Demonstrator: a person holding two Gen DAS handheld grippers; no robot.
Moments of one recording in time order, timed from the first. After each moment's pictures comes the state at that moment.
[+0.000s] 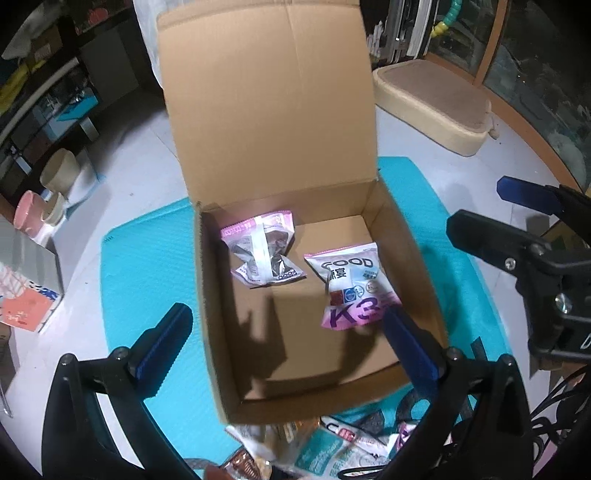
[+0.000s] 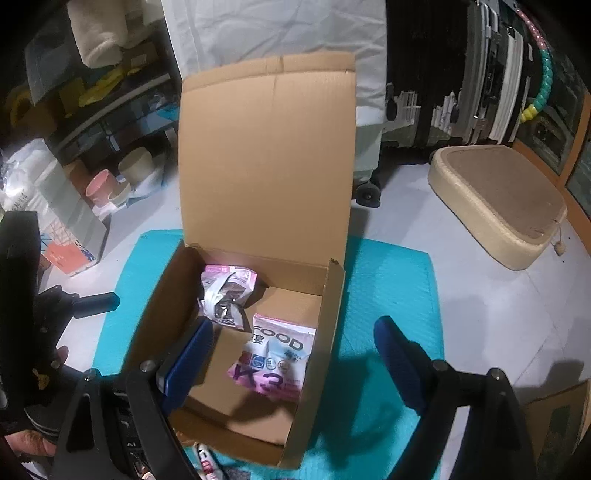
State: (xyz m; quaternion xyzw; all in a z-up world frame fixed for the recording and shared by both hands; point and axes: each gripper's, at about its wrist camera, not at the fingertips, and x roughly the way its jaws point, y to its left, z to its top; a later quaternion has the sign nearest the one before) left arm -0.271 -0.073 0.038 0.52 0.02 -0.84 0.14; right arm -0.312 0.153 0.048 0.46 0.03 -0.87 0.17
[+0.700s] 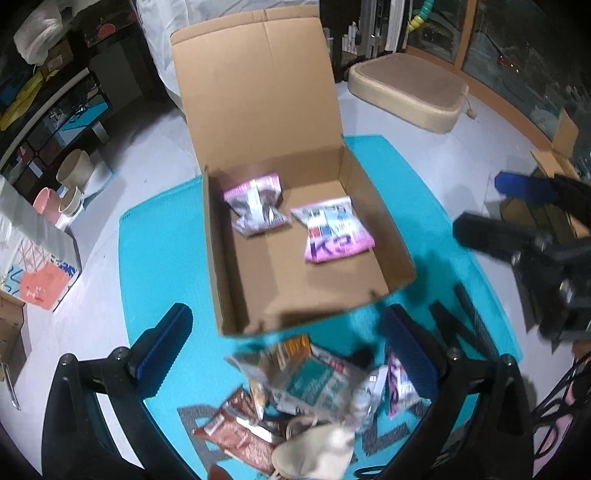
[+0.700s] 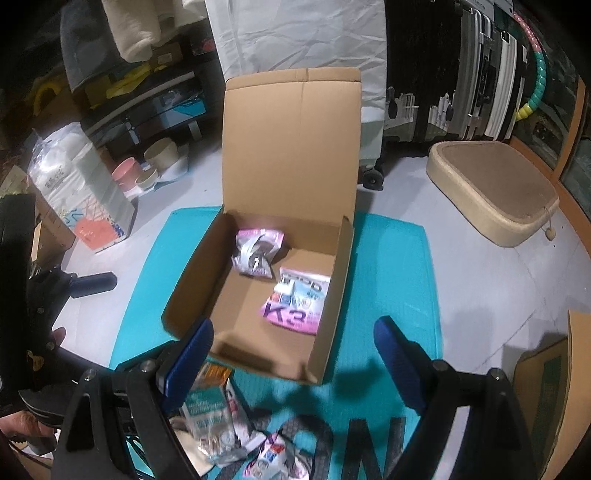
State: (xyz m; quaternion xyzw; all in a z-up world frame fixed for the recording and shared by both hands) left arm -0.180 -0.023 0.054 0.52 -0.01 -0.84 0.14; right arm -0.219 0.169 0.076 0.47 0.03 -0.86 0.19
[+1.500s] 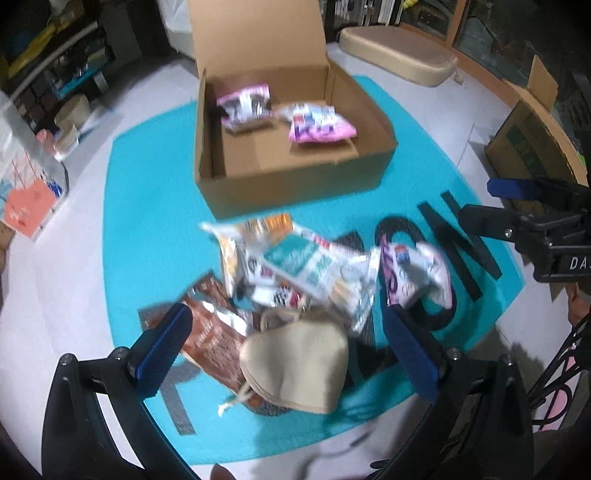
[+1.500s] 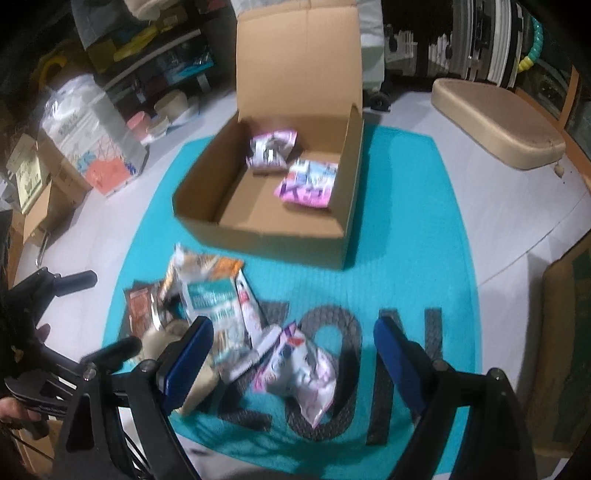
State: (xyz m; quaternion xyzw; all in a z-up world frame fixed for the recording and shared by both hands) left arm -0.061 0.008 -0.017 0.55 0.05 -0.82 0.14; right arm -0.118 0.188 -0.004 0.53 0.02 -0.82 0.20
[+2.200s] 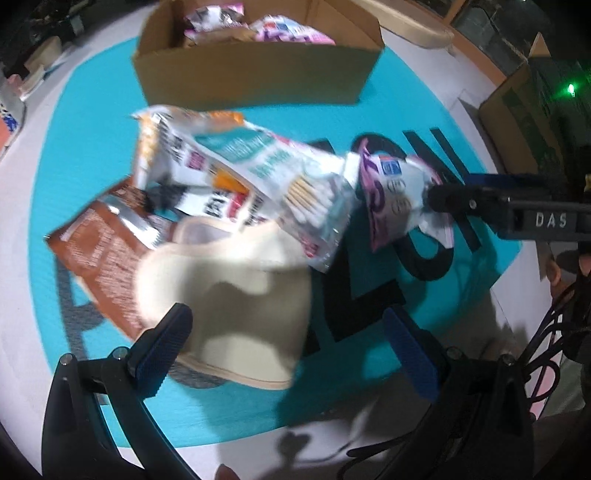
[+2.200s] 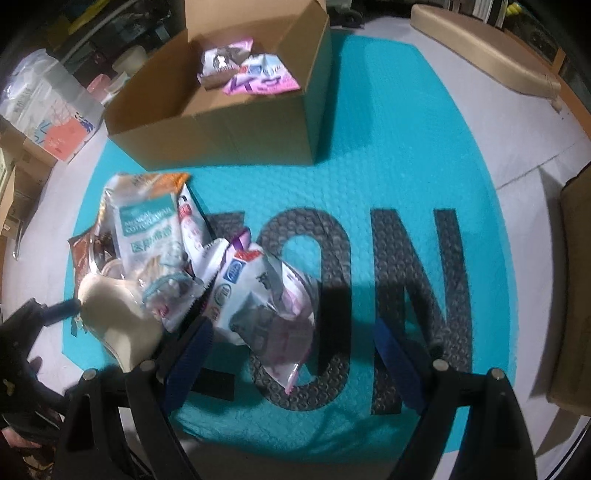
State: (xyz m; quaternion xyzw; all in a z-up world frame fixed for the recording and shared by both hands) left arm -0.042 0.036 -0.110 0.59 0.13 -0.79 0.11; right arm -0.105 0.207 -0.102 0.62 0.02 -0.77 0.16
